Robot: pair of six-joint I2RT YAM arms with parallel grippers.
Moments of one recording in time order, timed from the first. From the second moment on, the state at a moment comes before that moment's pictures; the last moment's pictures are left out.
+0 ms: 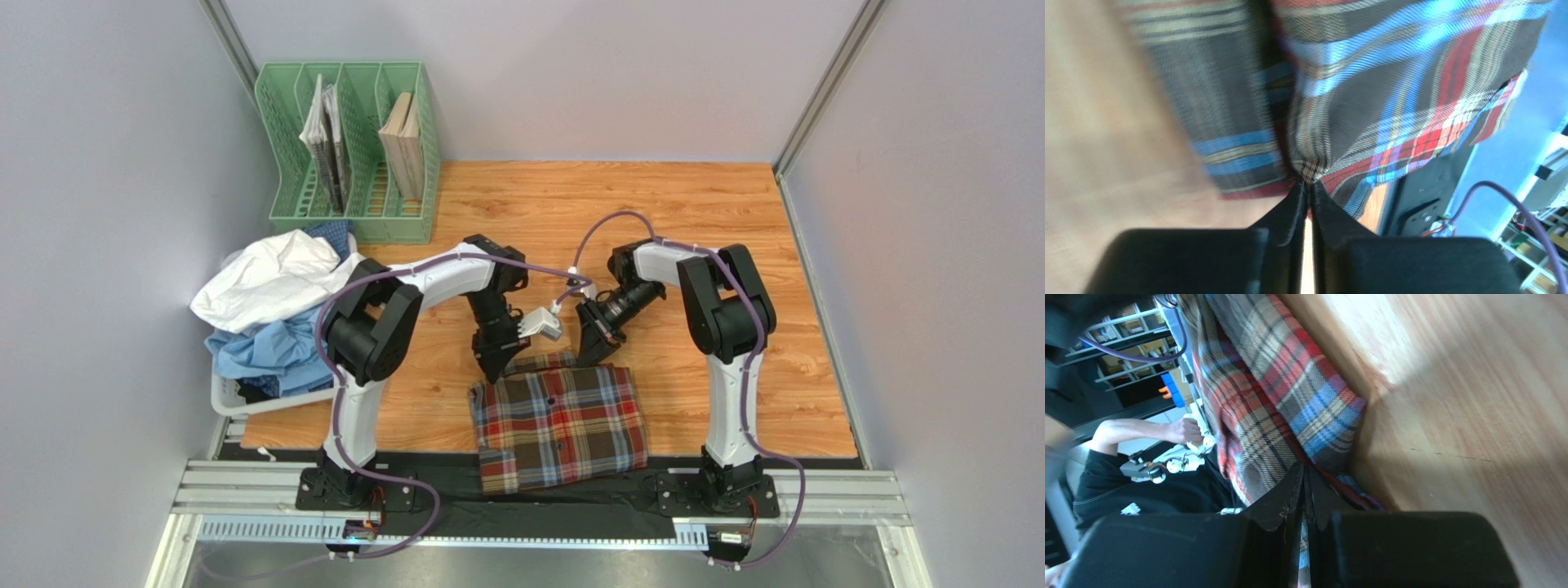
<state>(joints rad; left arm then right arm) -0.65 2.04 1.45 -1.24 0.58 0.87 0.32 2.13 1.35 -1.09 -0.97 -0.37</state>
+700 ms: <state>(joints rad) -0.60 1.76 1.49 -1.18 0.65 1.18 0.32 2.02 1.34 -1.04 -0.99 -0.24</state>
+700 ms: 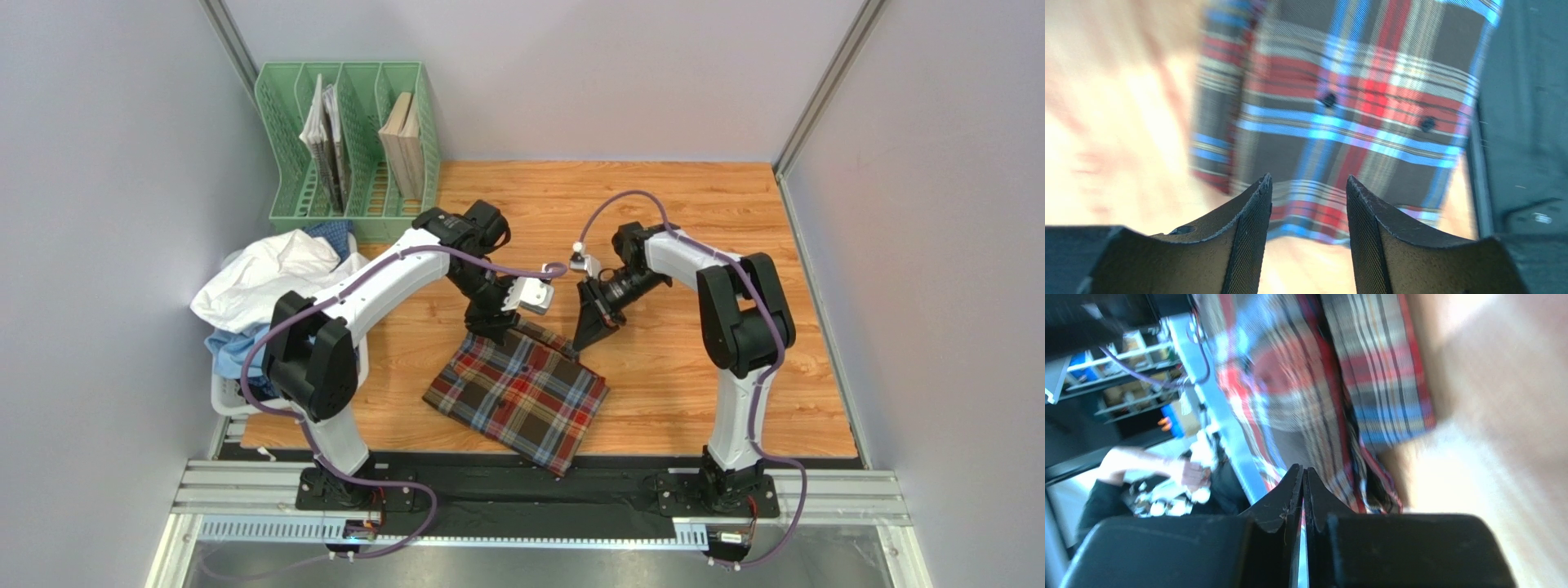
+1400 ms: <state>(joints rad) -0.72 2.01 1.58 -1.03 0.59 1.25 0.42 2.22 1.50 -0.87 -0.92 -0.06</state>
